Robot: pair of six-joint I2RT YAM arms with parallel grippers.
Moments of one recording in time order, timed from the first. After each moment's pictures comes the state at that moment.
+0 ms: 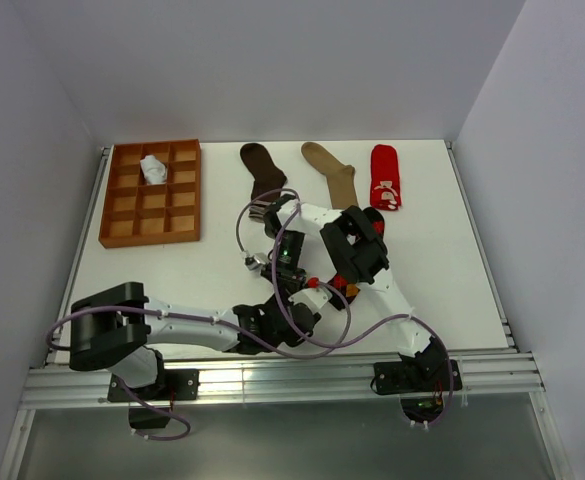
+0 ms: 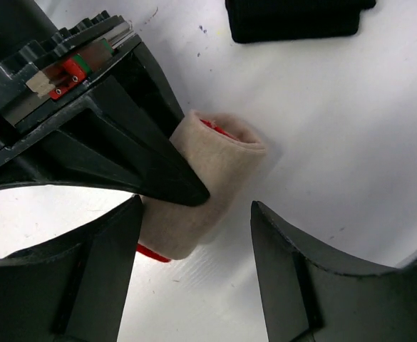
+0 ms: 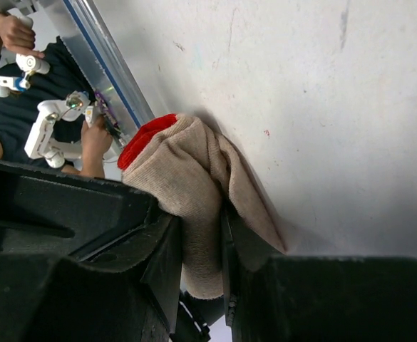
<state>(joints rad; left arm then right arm) -1.36 1.55 0.76 -0.06 -0.58 -0.25 0.71 2.52 1.94 -1.59 -0.75 -0.62</state>
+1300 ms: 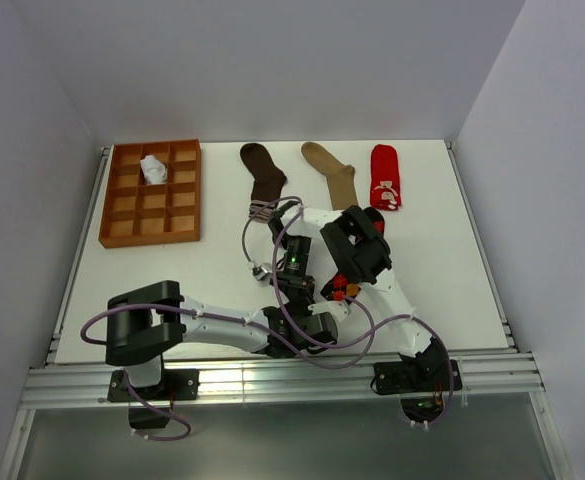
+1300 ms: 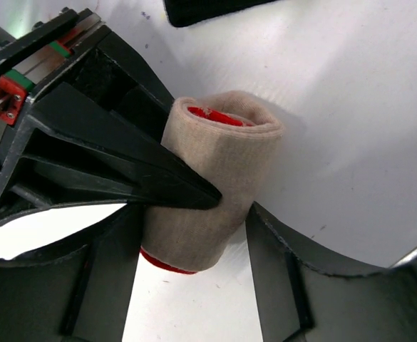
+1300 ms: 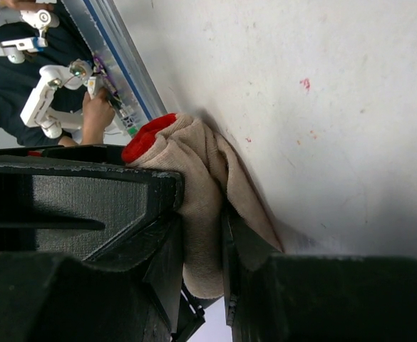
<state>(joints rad) -1.42 1.75 0.96 -0.26 -0.61 -0.19 0.70 2.50 1.82 -1.62 -0.74 -0.72</state>
